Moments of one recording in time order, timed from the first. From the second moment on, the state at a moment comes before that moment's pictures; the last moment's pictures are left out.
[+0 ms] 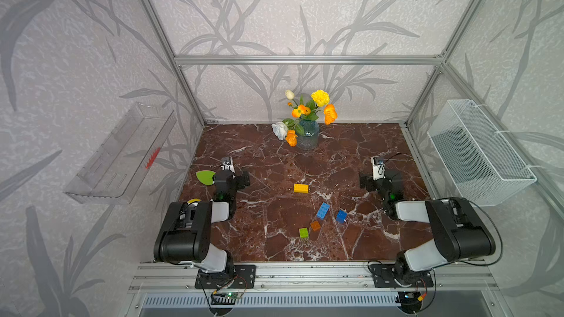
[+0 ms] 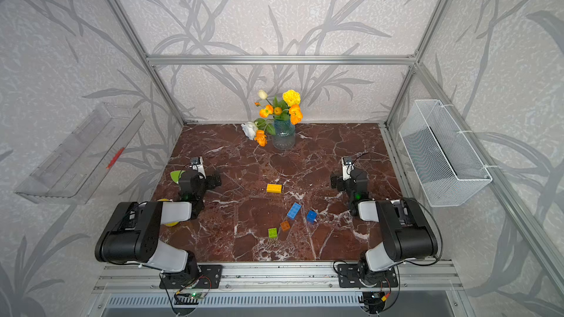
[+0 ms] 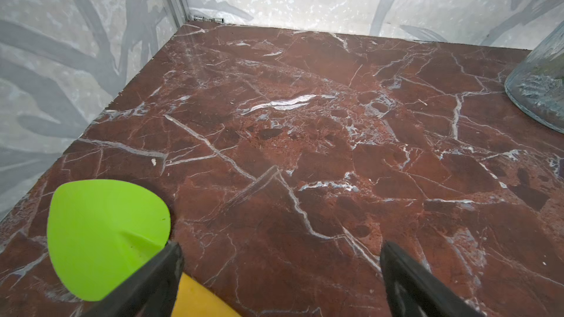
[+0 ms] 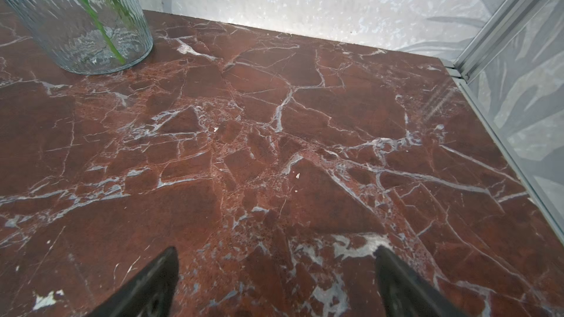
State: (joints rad) left arm 0.04 1.51 0.39 0.69 -0.12 -0.06; right arm 0.11 1.53 0.39 0.71 0.02 -0.08
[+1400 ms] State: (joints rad) left arm -0.08 1.47 0.83 0.14 -0.15 -0.06; right arm 0.13 1.33 0.55 0.40 -0.01 -0.10
